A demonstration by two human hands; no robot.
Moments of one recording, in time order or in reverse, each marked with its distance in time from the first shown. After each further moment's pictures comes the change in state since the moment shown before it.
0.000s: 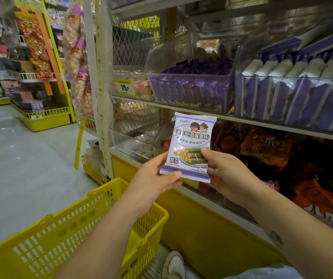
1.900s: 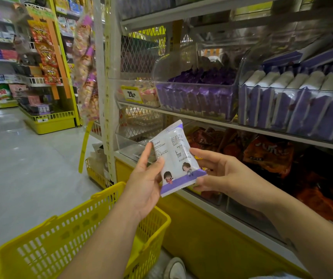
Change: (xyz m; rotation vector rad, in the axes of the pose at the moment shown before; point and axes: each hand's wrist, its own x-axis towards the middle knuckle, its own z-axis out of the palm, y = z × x) left_hand -0.002 0.015 -0.002 -0.571 0.211 -0.037; right_hand -0.017 -0.020 0.002 -0.399 -0.304 -0.095
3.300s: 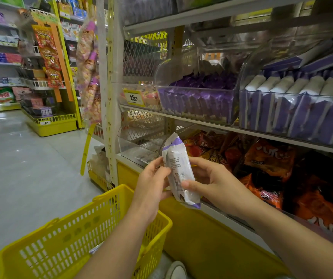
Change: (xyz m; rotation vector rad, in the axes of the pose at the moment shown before) left_hand -0.005 -0.009 0.002 0.425 0.081 0.107; right_hand 0.006 0.000 0.034 -0.329 0.131 -0.128
